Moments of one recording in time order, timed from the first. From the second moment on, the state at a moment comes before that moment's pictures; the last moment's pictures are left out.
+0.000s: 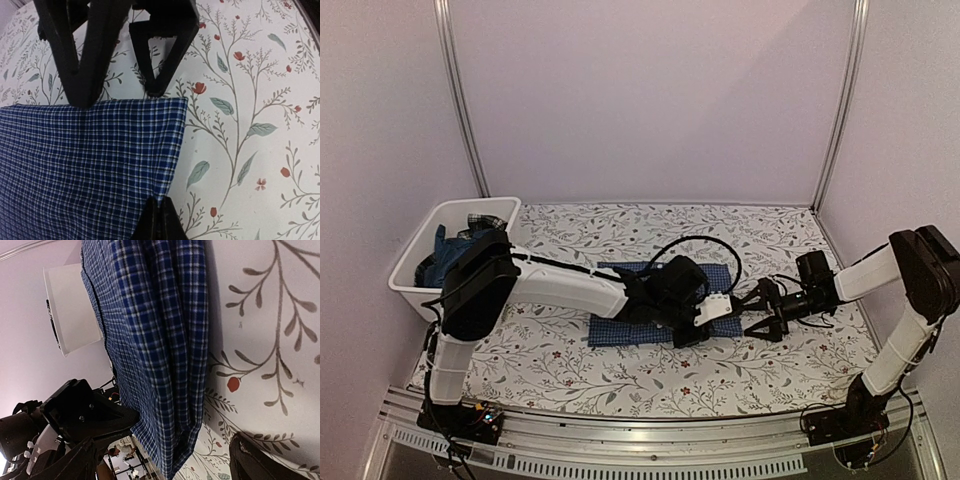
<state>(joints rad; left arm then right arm) -1.13 2.20 1.53 -0.15 0.11 0.39 0.20 1.66 0.59 0.01 -1.01 0.70</state>
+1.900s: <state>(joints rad) -1.12 1.93 1.25 -0.05 0.19 0.41 0.40 2.15 1.04 0.14 -1.20 0.75</state>
